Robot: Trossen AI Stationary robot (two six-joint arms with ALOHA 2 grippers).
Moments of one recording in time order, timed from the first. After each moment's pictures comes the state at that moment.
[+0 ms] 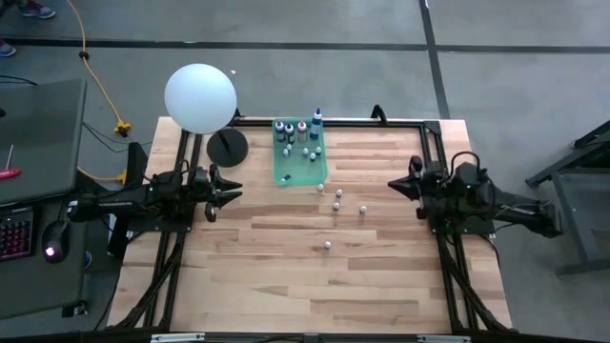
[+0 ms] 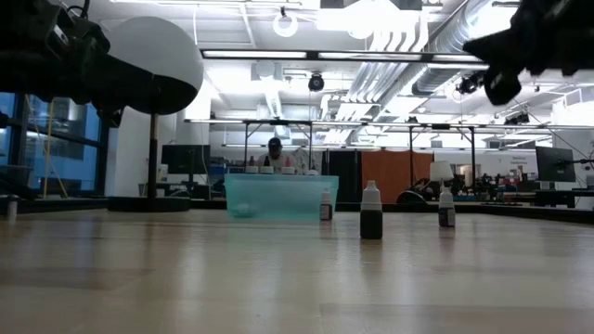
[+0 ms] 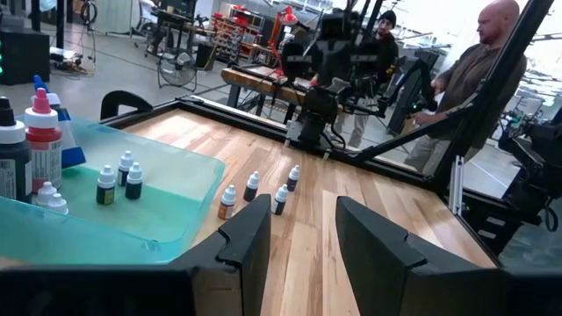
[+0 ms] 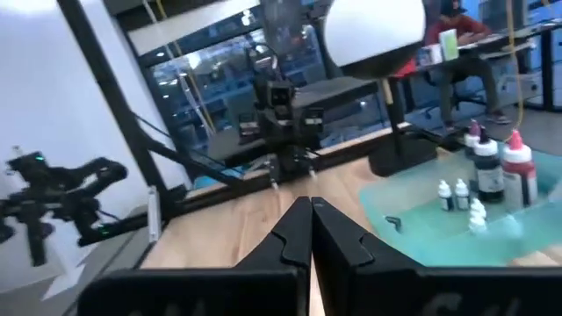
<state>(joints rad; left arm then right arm) 0.07 0.01 0.02 0.00 -0.05 -0.28 -0.24 0.11 0.17 0.01 -0.20 0.34</state>
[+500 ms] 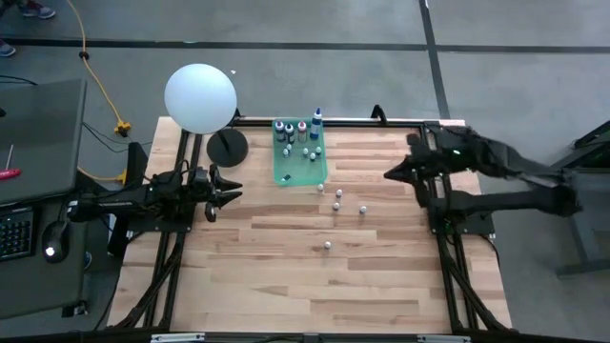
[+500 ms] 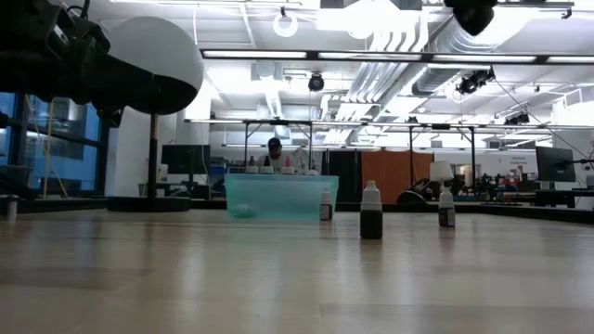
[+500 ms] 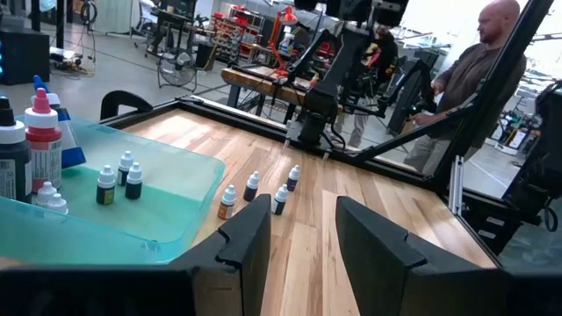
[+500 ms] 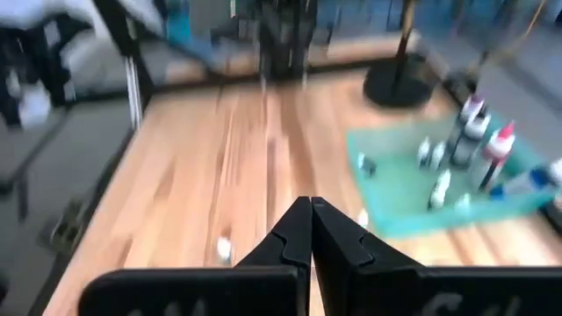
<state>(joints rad) 0.07 0.01 0.02 0.00 -0.05 -0.29 -0.23 0.74 0.96 -0.66 -0.25 0.03</state>
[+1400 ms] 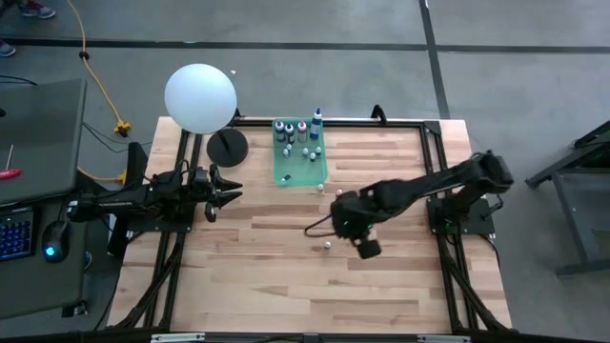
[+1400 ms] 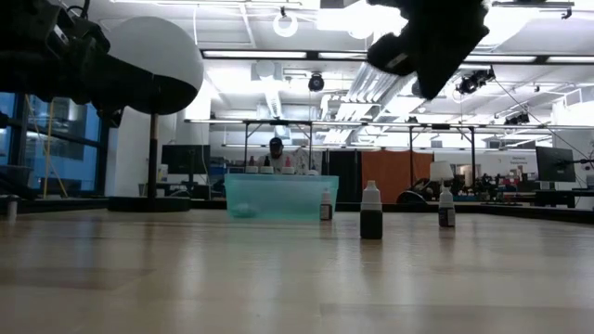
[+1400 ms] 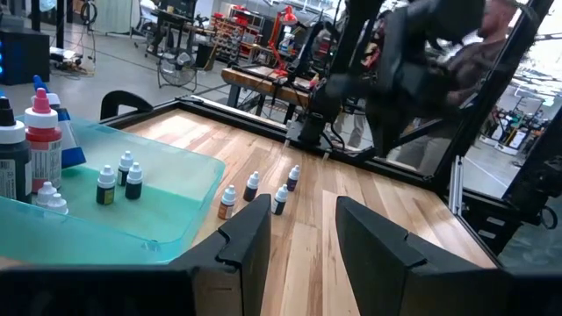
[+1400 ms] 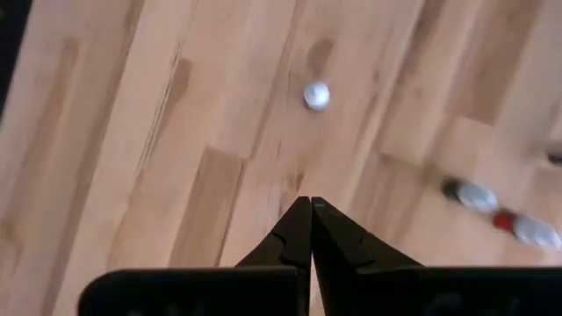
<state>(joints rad) 0.07 0.01 0.02 0.00 -0.05 -0.29 0.20 1.63 1.33 -0.93 -0.11 -0.09</state>
